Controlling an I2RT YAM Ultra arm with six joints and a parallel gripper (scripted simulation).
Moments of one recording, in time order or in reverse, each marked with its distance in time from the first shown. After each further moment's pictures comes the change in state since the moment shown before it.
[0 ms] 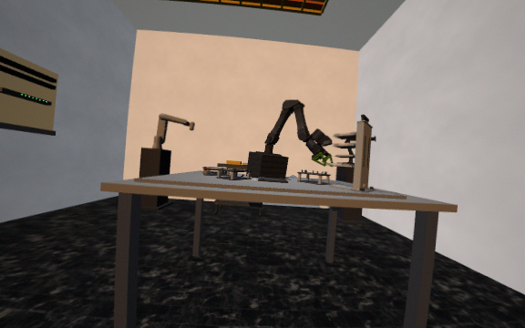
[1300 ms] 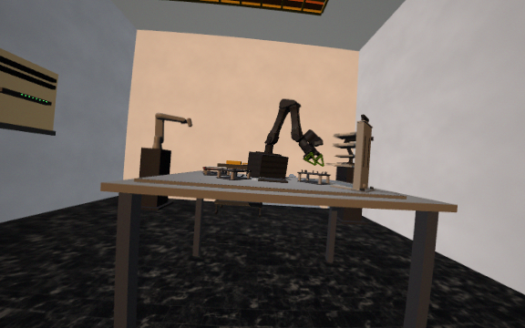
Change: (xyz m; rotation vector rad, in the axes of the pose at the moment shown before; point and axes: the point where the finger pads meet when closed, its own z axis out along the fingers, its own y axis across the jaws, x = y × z) arm 0.042 0.000 -0.041 0.001 0.021 -0.005
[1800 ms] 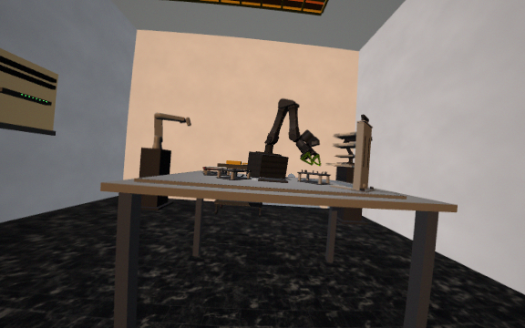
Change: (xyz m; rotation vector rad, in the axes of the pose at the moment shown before) arm 0.015 0.000 -0.016 0.000 -0.001 0.000
